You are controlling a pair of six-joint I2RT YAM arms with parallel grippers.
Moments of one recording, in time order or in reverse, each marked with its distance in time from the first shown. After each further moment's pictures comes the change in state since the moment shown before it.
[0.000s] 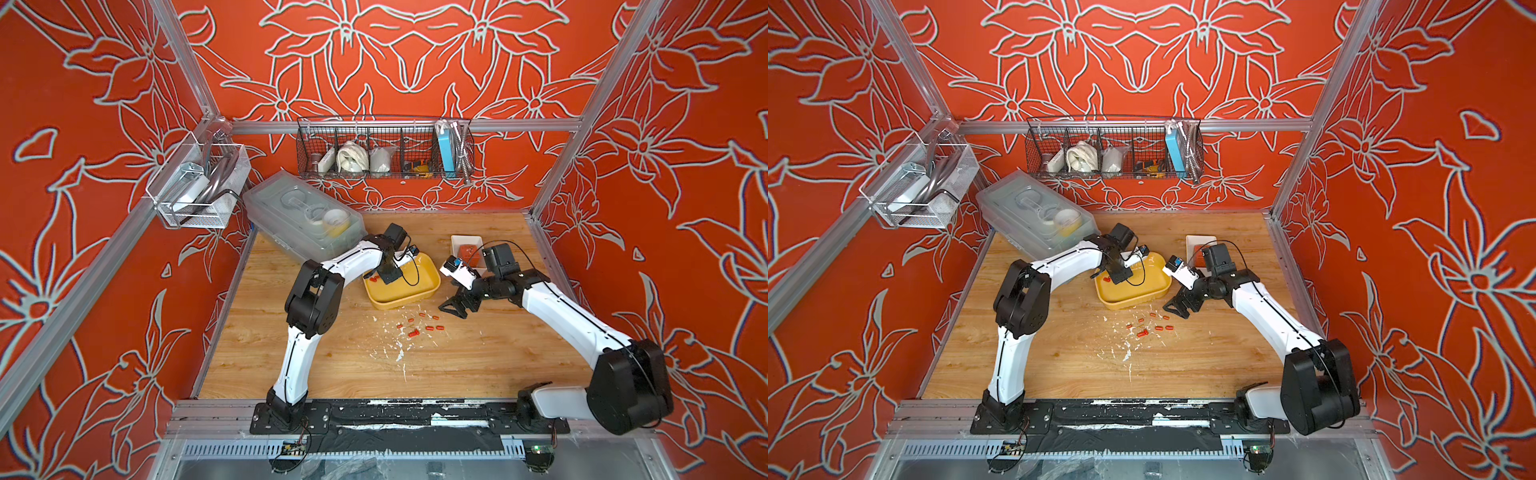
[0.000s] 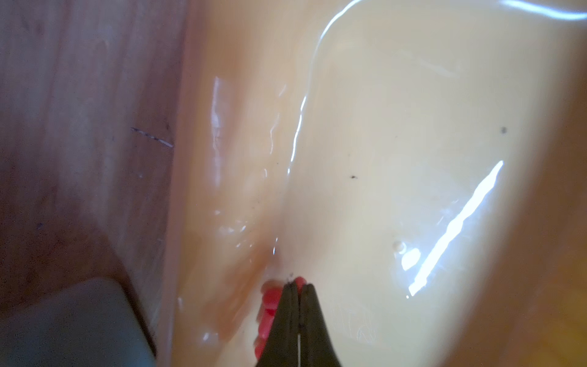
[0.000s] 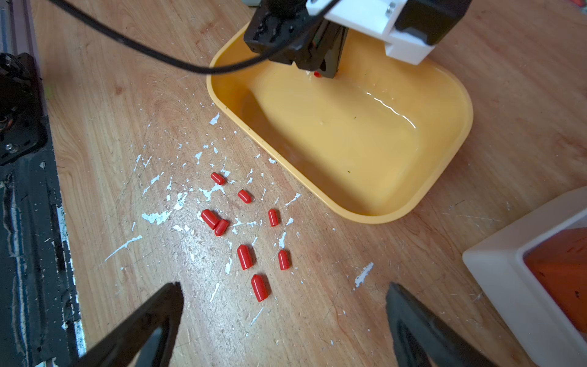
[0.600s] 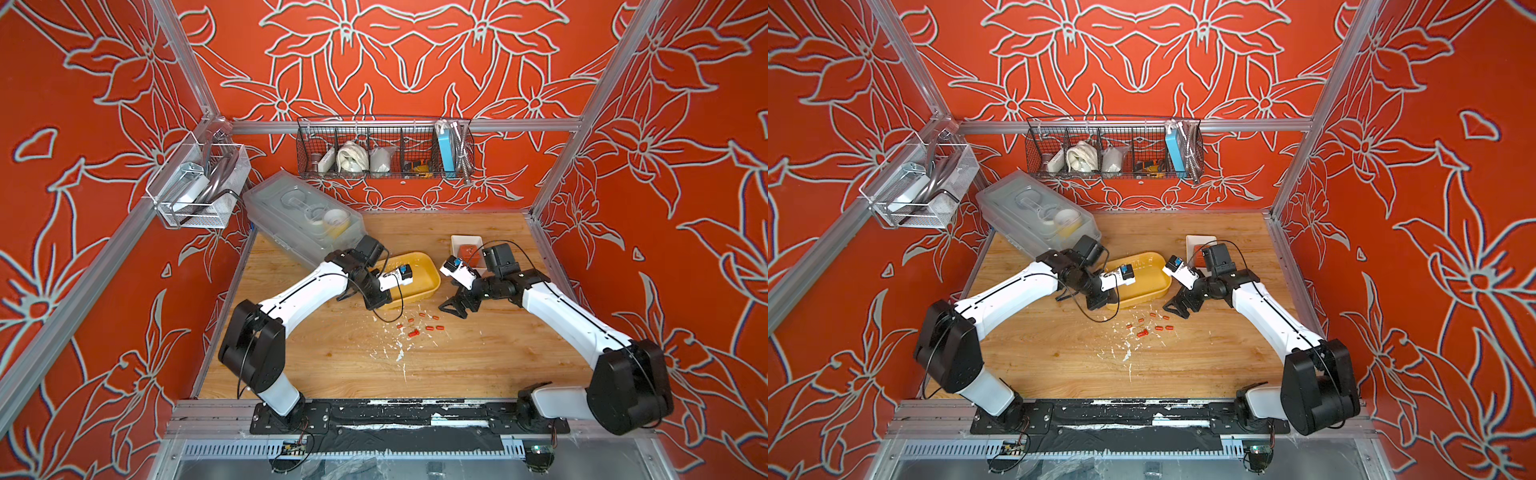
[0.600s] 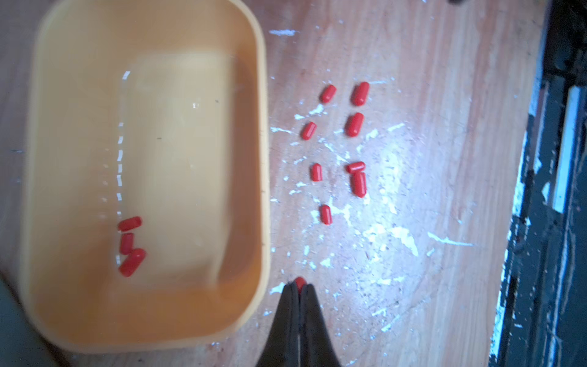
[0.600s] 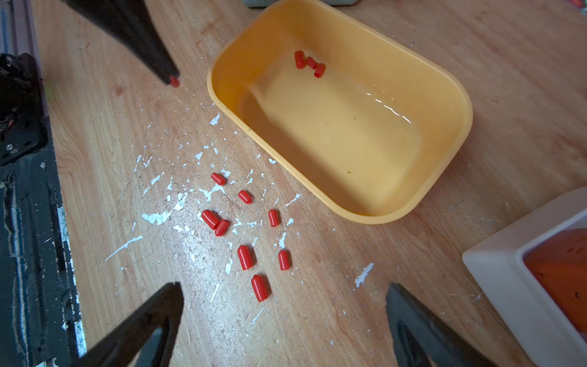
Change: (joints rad) left arm -0.024 -0.546 -0.496 -0.068 0.428 0.157; right arm 0.000 -0.001 0.000 0.000 -0.003 0.000
